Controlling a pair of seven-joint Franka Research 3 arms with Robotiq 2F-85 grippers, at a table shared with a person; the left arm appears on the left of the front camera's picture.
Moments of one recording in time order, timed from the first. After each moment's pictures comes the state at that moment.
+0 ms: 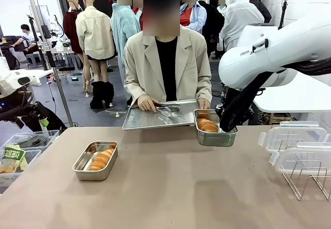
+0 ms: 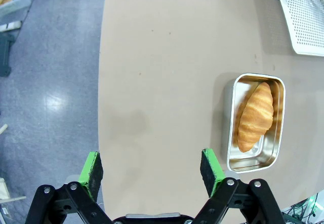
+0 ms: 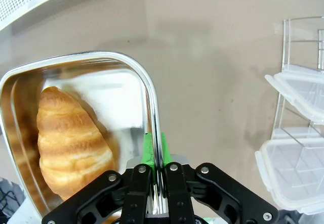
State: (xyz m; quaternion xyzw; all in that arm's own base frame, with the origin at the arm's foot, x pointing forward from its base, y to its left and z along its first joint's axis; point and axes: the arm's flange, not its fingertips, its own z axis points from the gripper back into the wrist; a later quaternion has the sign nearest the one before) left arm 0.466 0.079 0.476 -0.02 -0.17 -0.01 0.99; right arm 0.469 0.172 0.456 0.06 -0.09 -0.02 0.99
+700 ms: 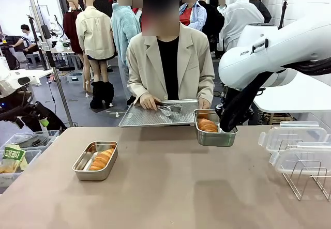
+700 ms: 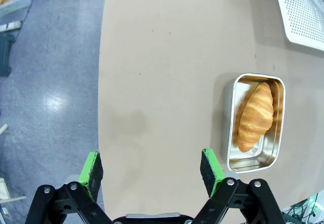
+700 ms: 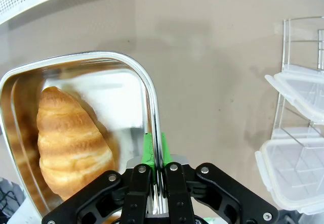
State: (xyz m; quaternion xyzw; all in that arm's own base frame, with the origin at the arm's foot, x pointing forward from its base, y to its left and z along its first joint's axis) left arm 0.466 0.079 0.476 -0.02 -0.17 -0.01 0.99; right arm 0.469 0.172 0.456 0.06 -0.09 -0.02 0.99
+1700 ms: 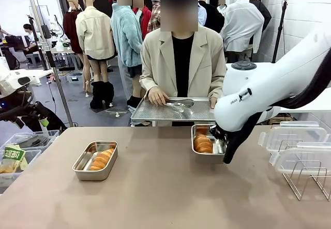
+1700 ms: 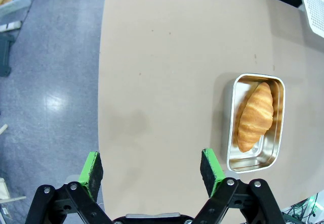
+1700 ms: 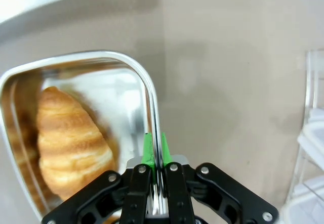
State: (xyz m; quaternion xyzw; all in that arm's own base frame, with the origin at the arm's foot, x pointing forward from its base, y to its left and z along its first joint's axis) left arm 0.466 0.079 0.477 -0.02 -0.17 -0.01 0.99; right arm 0.504 0.192 0.353 0.02 -0.15 -0.04 0.99
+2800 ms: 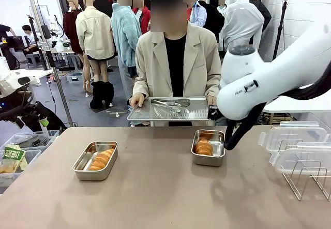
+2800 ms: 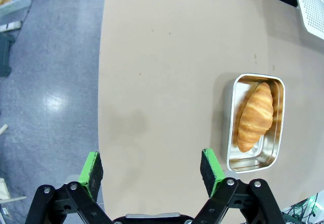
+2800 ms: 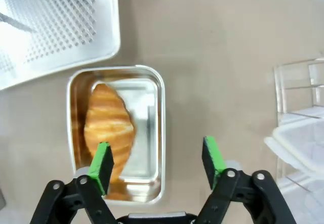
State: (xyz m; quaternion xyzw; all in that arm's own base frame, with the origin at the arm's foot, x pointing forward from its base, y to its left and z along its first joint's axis) left arm 0.466 0.079 0.477 -0.02 -0.17 -0.01 0.99; right arm 0.508 0.186 0.416 0.01 -0.21 -0.09 0.97
